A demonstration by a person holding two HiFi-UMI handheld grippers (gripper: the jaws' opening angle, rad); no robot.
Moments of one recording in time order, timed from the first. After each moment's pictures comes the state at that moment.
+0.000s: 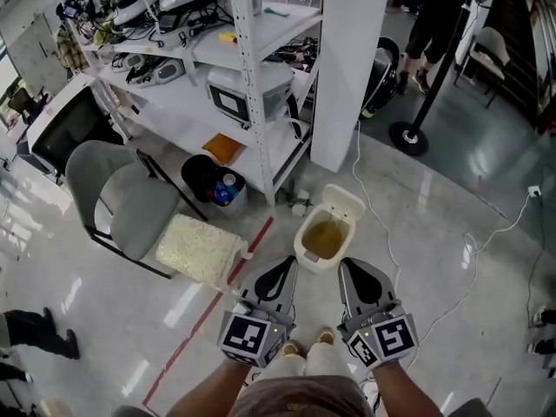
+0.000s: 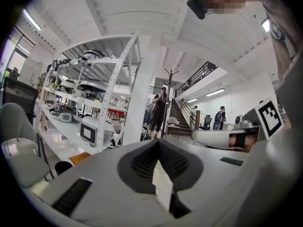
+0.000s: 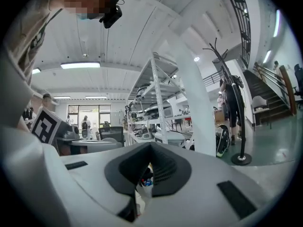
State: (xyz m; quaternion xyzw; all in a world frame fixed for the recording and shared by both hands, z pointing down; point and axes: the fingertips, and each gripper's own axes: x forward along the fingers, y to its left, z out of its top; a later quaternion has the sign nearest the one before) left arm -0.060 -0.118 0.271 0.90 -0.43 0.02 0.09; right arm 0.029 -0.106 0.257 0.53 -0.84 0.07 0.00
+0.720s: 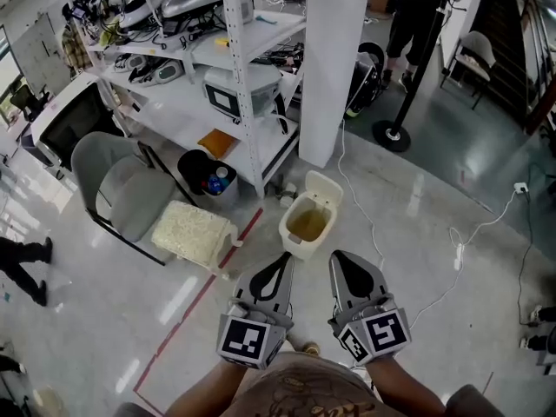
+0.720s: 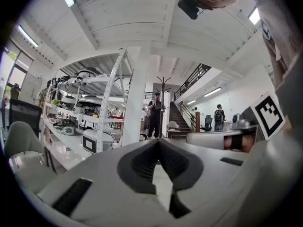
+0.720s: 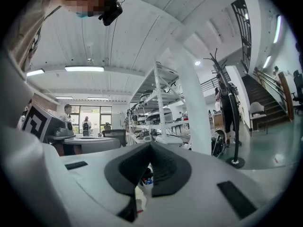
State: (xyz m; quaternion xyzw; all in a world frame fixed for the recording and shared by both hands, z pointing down) left arm -0.022 -0.008 0.204 0.89 -0.44 0.02 0.05; right arm 0.058 -0.008 0.199 0.53 -0.84 0.06 0.00
